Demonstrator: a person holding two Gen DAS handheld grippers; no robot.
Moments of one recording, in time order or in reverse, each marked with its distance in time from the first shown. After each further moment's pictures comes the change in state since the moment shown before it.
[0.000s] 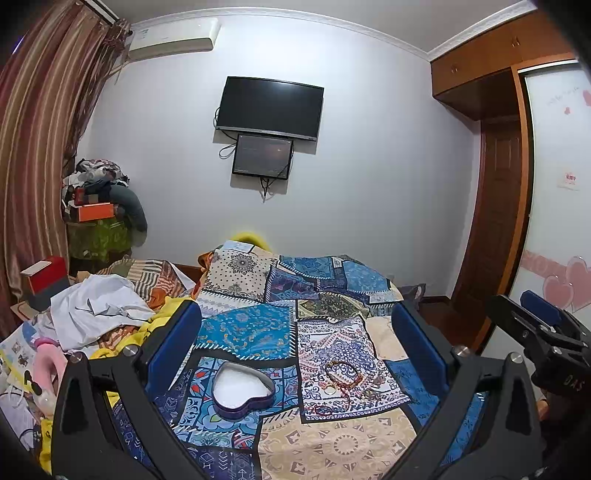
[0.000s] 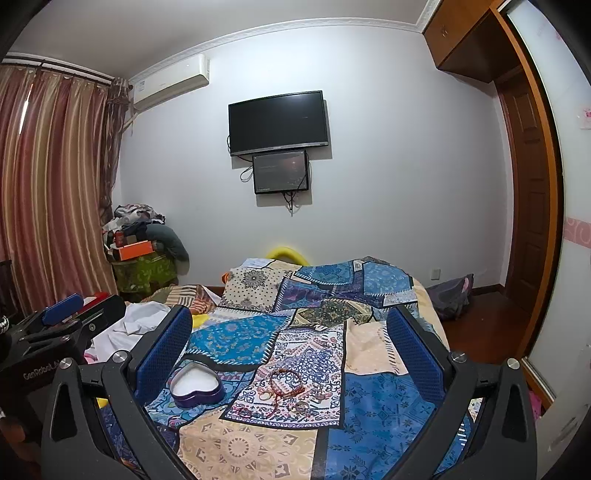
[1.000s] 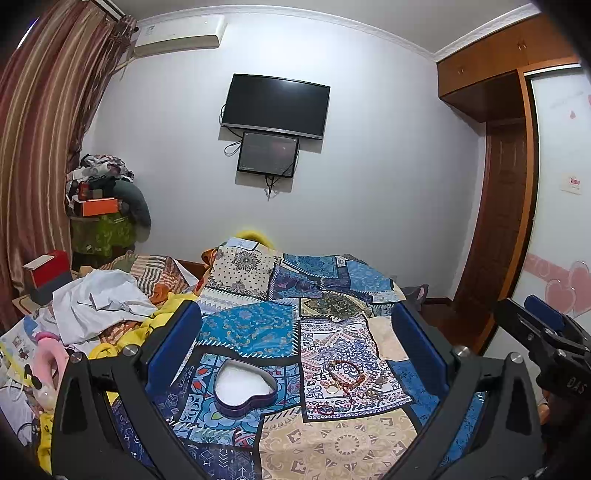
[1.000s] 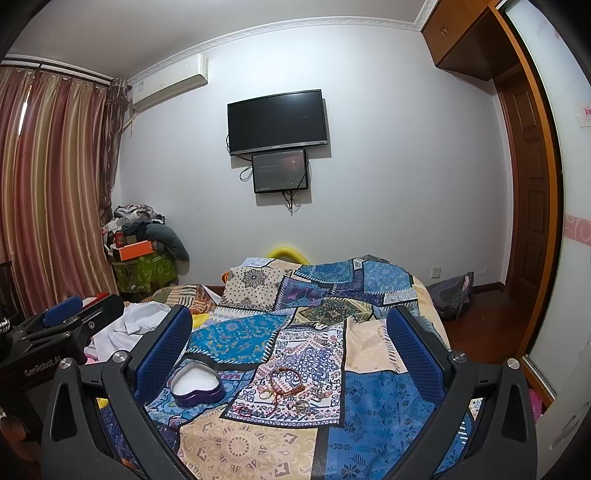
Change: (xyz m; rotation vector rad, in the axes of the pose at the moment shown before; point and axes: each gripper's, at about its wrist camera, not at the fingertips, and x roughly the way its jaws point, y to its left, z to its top) left arm 0.003 -0.002 -0.005 -0.015 0.006 0.016; right arm -0.001 0.001 -0.001 0.000 0.001 0.001
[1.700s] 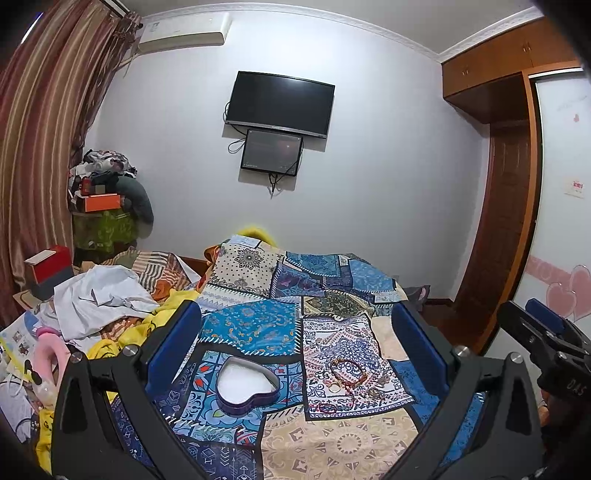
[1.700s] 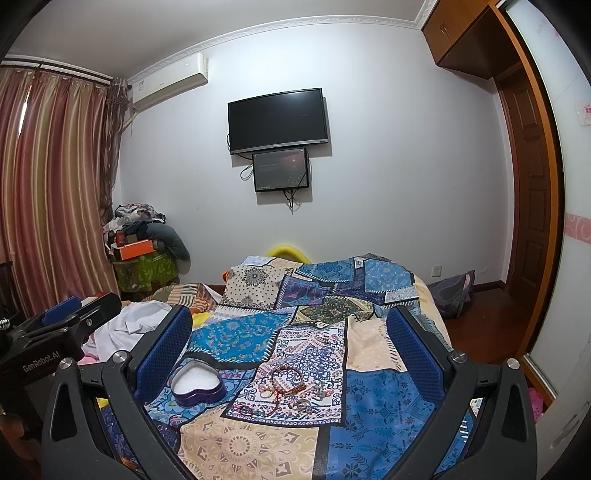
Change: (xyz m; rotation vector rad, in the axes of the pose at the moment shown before) left arm 0.004 0.003 0.002 -0.015 0.010 0.009; right arm 0.000 0.000 -0.001 0.005 0.005 0.001
